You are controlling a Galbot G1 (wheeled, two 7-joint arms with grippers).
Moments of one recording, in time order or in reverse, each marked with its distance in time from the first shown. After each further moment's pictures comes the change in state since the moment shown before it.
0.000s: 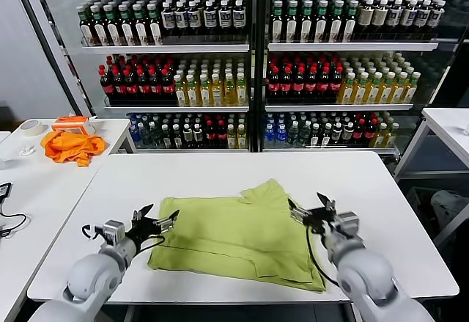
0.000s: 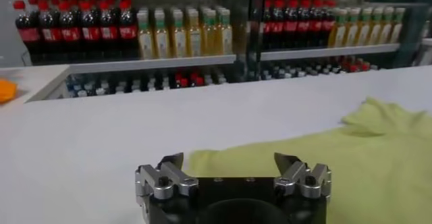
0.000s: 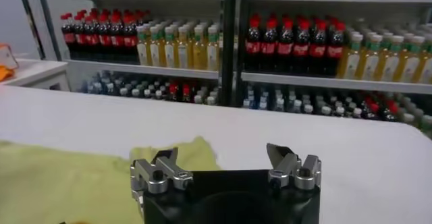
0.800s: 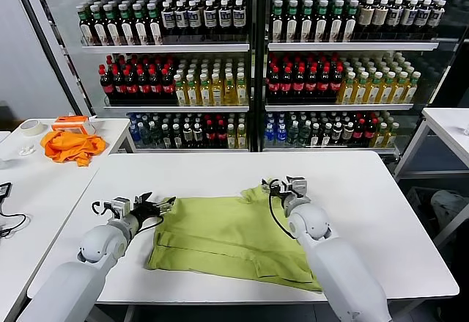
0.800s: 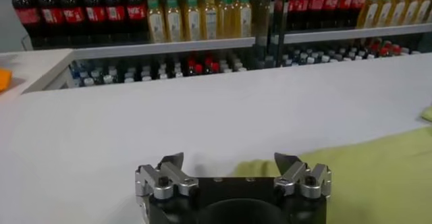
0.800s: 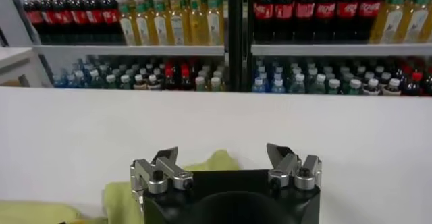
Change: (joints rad) left arm -0.223 -0.012 0.114 0.271 -0.006 -0.010 0.063; right arm 0.283 0.226 -0.122 -0.475 -0.046 0.057 -0.007
